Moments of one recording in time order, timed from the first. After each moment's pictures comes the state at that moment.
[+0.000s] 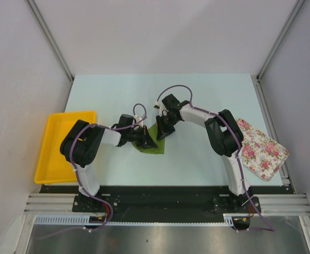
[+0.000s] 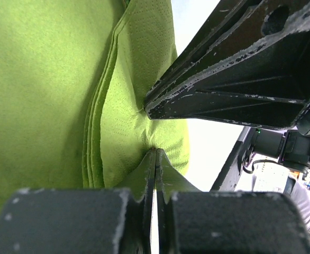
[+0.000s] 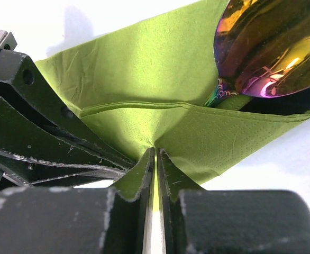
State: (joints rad) left arm -0.39 1.86 0.75 0.29 0.76 -0.62; right arm 0.61 2.20 1.62 -0.59 -0.51 0.30
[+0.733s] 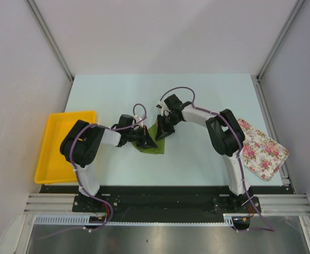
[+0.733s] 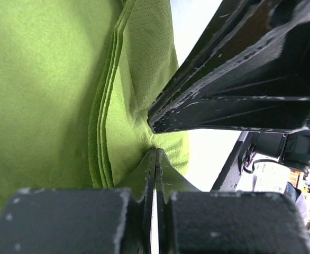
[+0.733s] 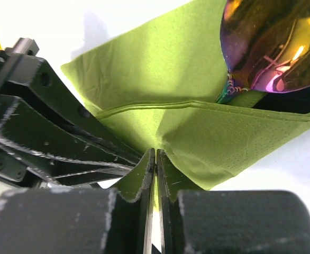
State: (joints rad) left arm -0.39 1.86 0.75 0.30 0.76 -0.62; right arm 0.59 2.19 1.58 -0.53 -0.61 0.40
